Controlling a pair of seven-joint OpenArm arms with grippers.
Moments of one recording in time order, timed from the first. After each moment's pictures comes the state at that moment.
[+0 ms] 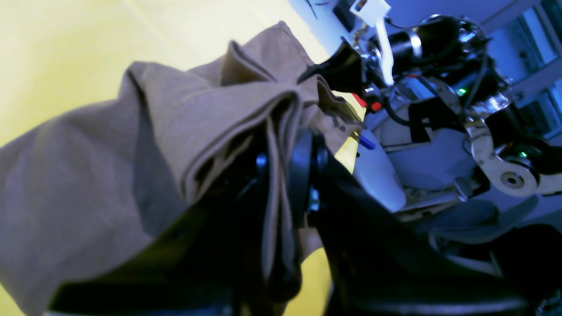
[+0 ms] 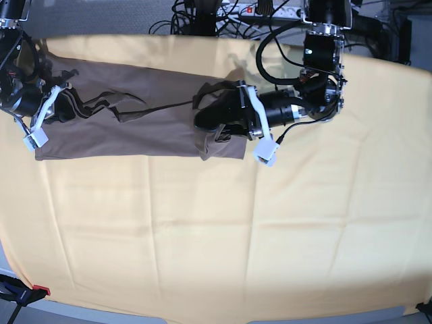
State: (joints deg) left arm 3.6 -6.8 2.9 95.0 -69.2 -43.7 63.7; right arm -12.3 32.8 20.6 90.8 50.0 41.8 -62.0
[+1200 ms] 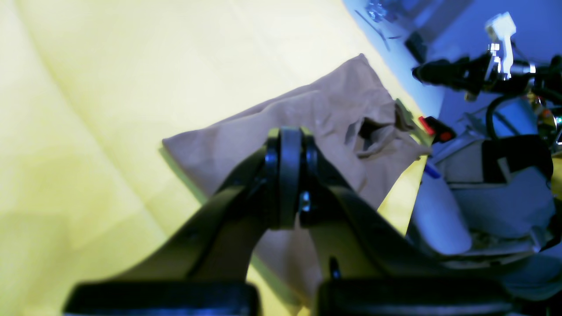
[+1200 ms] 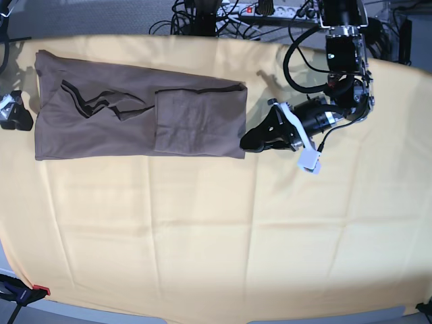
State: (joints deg) left arm 3.9 -10.0 -8.6 95.0 -65.2 -43.7 62.3; right arm -14.1 29.9 45.5 89.0 60.2 35.6 -67.2
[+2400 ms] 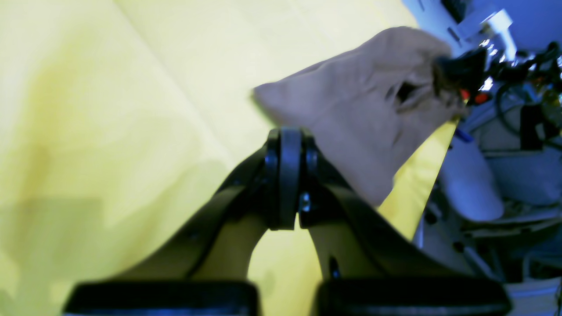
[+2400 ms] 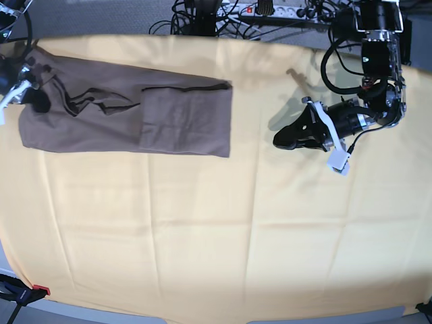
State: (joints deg) left arm 4.1 -23.6 -8.5 95.0 -70.6 -43.7 62.9; right arm -13.8 25.8 45.8 81.2 64.6 41.8 -71.5
